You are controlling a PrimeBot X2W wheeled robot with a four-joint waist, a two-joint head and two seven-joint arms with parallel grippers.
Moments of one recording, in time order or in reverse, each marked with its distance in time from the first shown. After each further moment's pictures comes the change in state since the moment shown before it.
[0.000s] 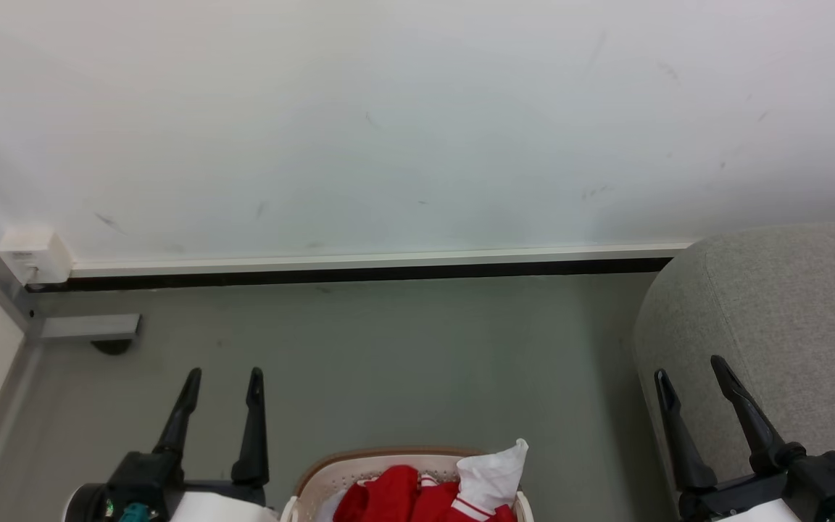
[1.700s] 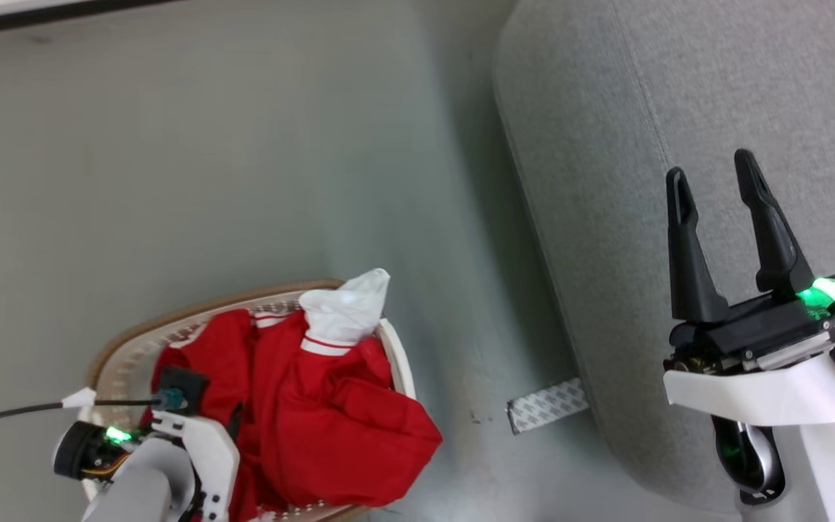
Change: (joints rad) left arm -0.523 0.169 -0.199 0.948 0.082 -0.131 0.149; right arm -0.329 0.053 0.022 -0.141 0.094 0.000 0.000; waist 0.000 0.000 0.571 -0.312
